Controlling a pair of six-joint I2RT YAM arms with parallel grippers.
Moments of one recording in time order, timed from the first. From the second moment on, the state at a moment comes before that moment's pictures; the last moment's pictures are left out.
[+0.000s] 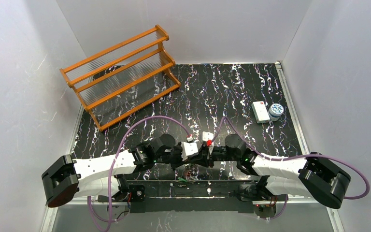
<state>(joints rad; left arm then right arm) -1.08 1.11 0.52 -0.03 0.27 0.18 0.96 1.14 0.25 0.67 -0.58 0.02</state>
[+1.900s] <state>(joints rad) -1.10 1.07 0.26 0.51 0.30 0.01 0.96 1.00 0.12 0.86 -0.63 0.04</state>
